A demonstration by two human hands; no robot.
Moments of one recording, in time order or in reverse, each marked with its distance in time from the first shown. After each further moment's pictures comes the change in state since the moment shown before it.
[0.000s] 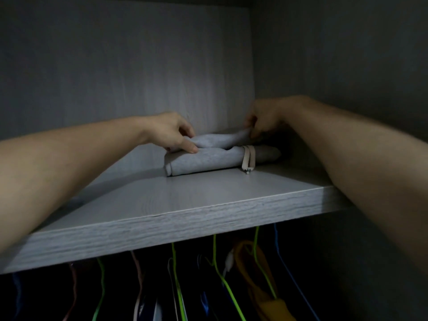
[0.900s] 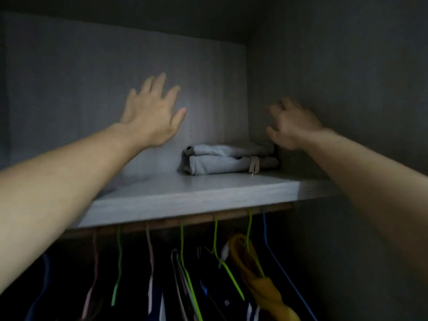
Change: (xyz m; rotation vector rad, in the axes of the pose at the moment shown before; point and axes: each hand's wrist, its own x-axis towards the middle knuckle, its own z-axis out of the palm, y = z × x) left_hand -0.084 -0.002 -0.031 0.614 0.789 0.093; right_hand -0.101 0.000 -0.002 -0.282 0.530 0.142
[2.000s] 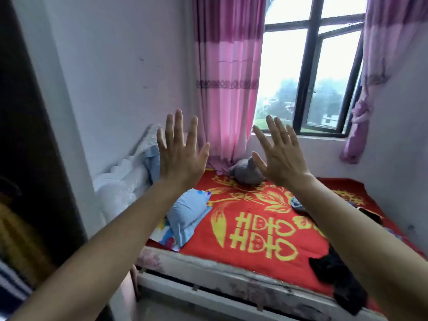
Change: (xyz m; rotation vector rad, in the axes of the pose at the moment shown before) left_hand -0.337 0.553 -0.281 -1.267 -0.020 0.338; right_hand -0.686 0.259 -0.273 -0.745 -0.188 0.451
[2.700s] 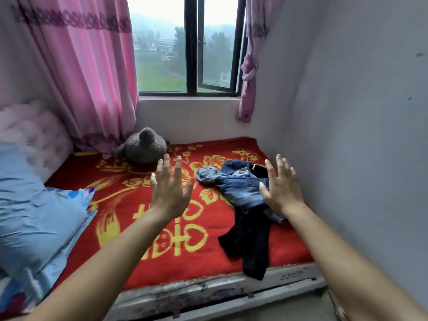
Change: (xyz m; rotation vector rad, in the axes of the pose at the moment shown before) left_hand 0.017 0.257 0.416 -0.430 -0.623 0.065; right_hand -0.177 0.340 0.210 -0.169 -0.527 0.652
